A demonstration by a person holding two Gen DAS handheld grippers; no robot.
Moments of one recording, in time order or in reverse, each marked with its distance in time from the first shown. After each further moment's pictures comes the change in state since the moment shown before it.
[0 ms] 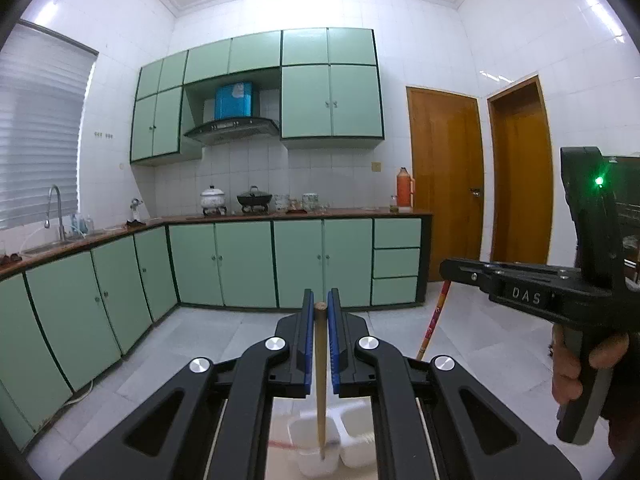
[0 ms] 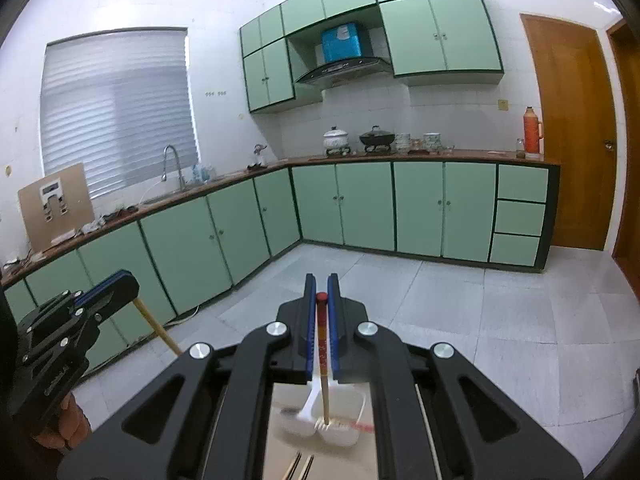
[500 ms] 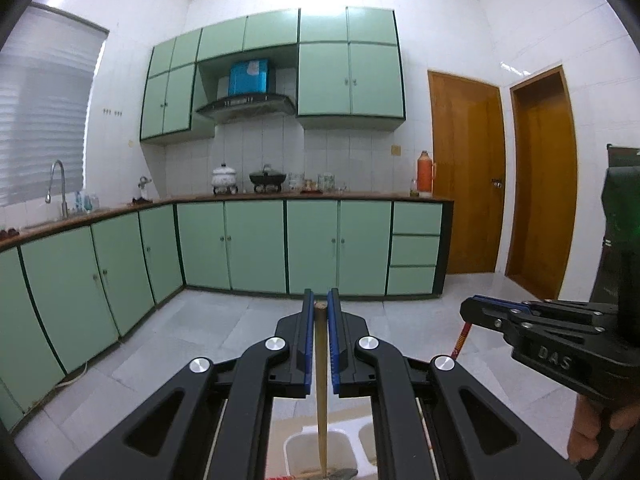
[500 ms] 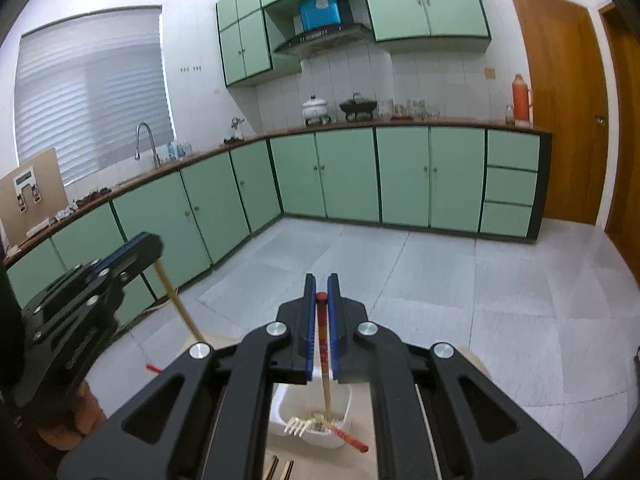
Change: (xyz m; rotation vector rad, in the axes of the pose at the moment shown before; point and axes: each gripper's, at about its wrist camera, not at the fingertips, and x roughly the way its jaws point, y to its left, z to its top) left arm 0.098 0.007 -0.062 -0.039 0.059 0.055; right arm 0.085 -0.024 -0.065 0.030 0.108 -0.051
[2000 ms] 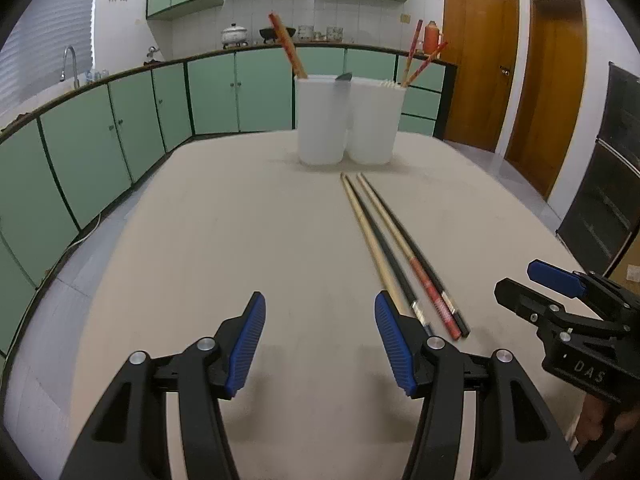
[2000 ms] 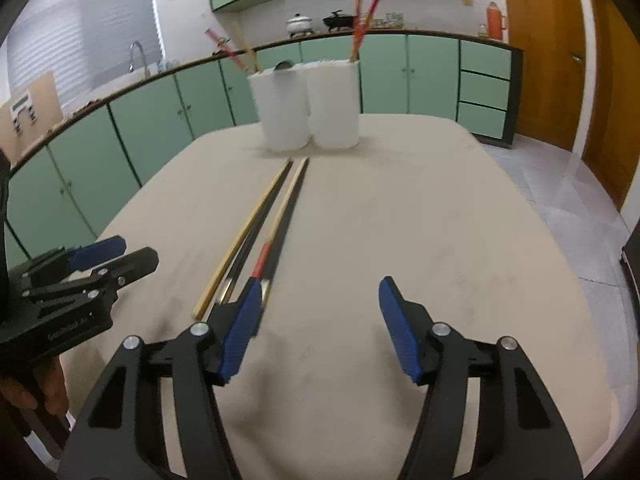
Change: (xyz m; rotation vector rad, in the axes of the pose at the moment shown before) left arm -0.176 -0.007 -0.276 -0.045 0.493 0.010; right arm -0.118 0.076 -0.326 0.012 0.246 -0.080
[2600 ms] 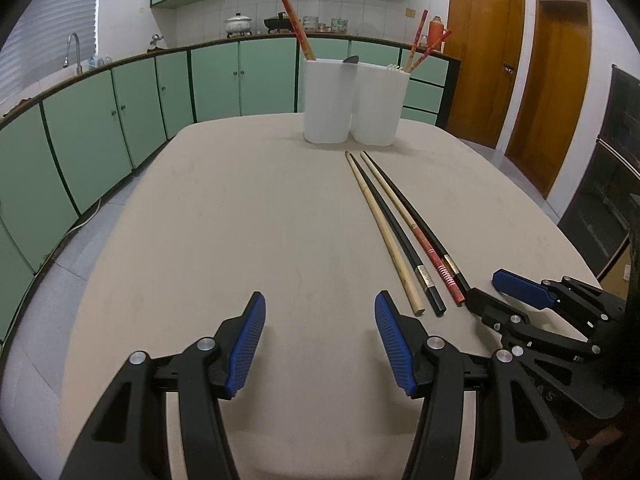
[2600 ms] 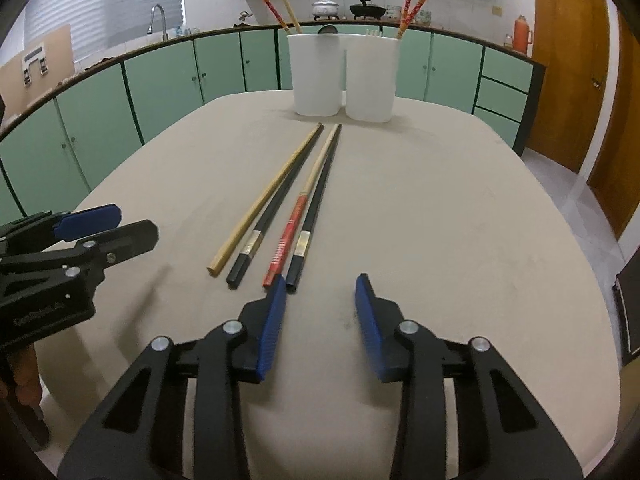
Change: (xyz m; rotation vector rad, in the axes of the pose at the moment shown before) left arm -0.007 0.006 -0.011 -0.025 0.026 -0.012; right arm 0.014 0.022 -0.013 -0.108 0.046 -0.035
